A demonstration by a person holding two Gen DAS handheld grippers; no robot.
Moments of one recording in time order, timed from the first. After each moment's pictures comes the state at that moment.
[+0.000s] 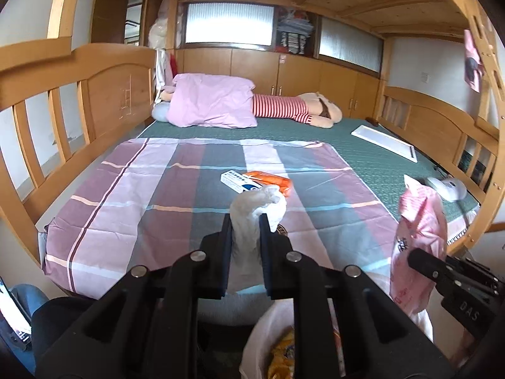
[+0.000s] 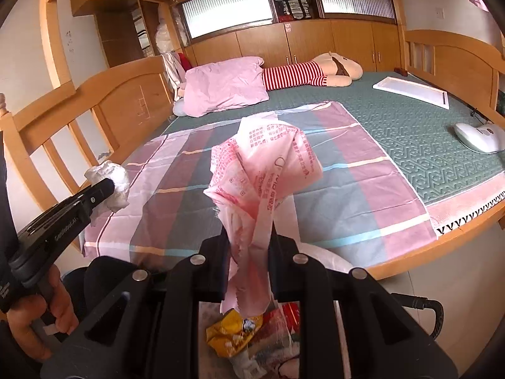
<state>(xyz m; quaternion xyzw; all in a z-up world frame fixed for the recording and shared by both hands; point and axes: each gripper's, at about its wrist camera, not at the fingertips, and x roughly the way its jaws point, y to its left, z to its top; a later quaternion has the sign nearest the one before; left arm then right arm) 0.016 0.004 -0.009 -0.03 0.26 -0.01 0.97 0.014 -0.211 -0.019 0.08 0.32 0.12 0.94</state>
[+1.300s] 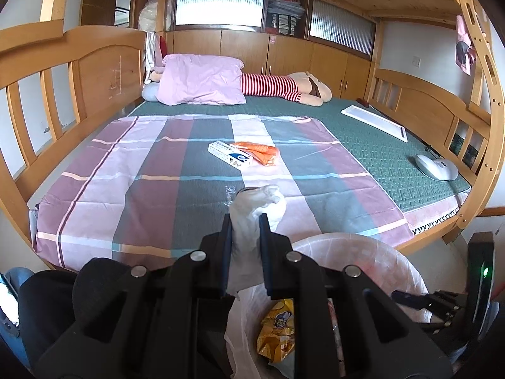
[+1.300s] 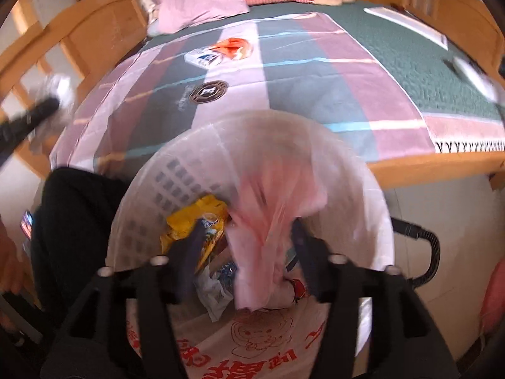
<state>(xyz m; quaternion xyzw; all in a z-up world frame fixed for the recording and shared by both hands) 0.002 -0.009 -0.045 -0.03 0.30 -0.03 0.95 0.001 -0.226 -0.115 0.07 0.49 0.09 0.86</state>
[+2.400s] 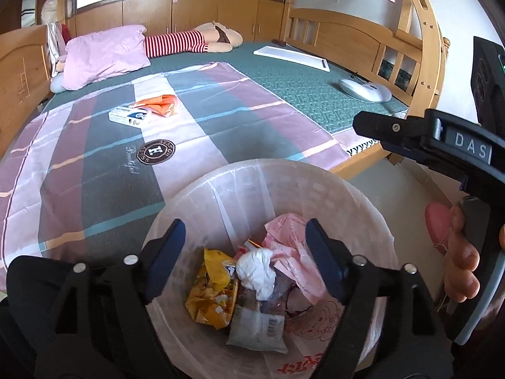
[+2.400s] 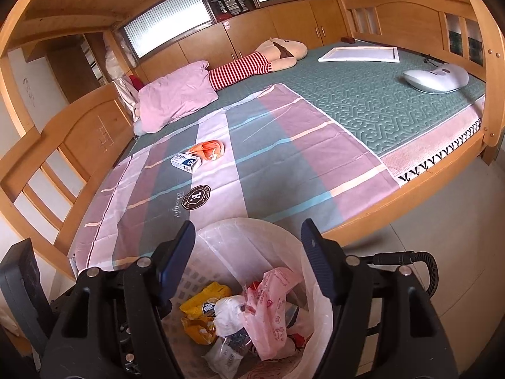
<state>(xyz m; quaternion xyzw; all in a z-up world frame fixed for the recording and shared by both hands) -0.006 -0.082 -0.092 0.04 0.38 -0.22 0.90 -0.012 -0.282 -0.051 0.18 0.34 0.03 0.92</state>
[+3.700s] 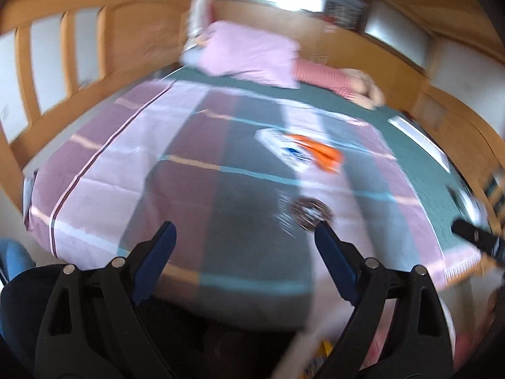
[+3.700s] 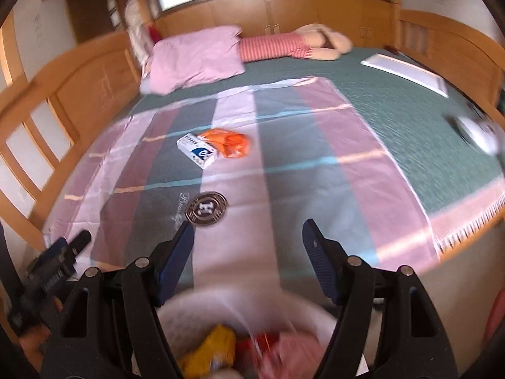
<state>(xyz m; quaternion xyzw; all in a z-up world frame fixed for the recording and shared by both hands) 0.117 0.074 -0.091 -0.12 0.36 0.07 0.92 0.149 -0.195 -0.052 0.05 0.40 0.08 0.91</state>
